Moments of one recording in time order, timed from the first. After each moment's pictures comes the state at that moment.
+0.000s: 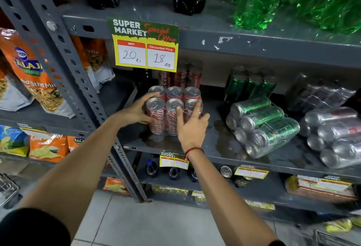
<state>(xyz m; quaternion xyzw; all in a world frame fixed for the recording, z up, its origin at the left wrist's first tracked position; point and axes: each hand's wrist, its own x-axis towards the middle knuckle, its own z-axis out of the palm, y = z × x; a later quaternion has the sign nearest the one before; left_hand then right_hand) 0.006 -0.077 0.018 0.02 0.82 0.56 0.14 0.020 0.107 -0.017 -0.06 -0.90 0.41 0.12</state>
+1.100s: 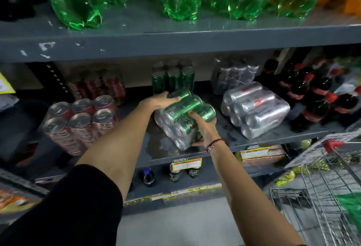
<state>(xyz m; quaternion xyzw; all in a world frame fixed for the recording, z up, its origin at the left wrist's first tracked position) -0.117 0.228 0.019 0.06 0.94 0.25 0.23 -0.006 0.380 -0.020 -0.35 -0.63 0.69 -0.09</state>
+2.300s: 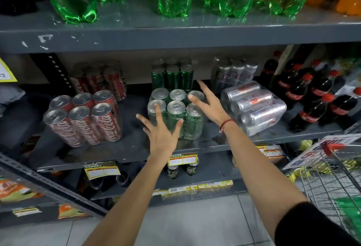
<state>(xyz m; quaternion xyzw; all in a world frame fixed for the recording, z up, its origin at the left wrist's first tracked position) 0.038 0.261 -0.015 -0.07 0.90 0.43 -0.03 -0.024 0.428 0.019 0.06 -0.85 0.52 0.01</state>
